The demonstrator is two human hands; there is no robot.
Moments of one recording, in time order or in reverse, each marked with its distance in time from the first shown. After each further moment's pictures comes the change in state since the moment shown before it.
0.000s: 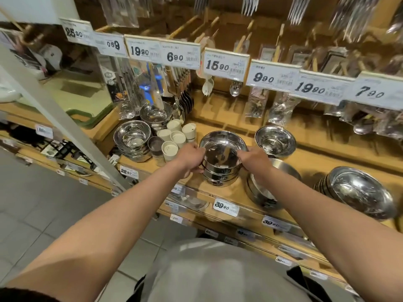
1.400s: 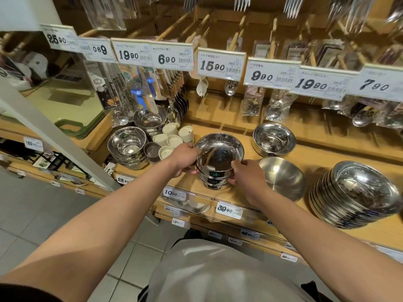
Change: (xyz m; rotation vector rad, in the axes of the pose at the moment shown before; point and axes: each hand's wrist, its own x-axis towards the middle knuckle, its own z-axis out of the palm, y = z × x) left_hand 0.020 0.005 -0.018 0.112 -0.117 0.003; right_hand -0.020 0.017 0.039 0.313 0.126 0.167
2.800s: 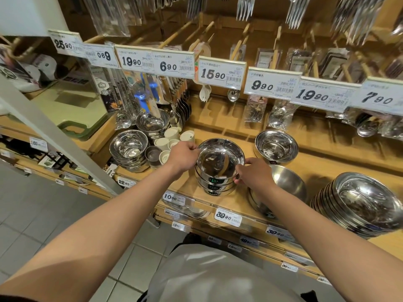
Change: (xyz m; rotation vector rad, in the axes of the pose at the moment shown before) left_hand -0.001 0.009 0.001 0.225 0.293 0.212; right_hand 0.010 -0.025 -0.023 -0.247 -0.037 -0.057
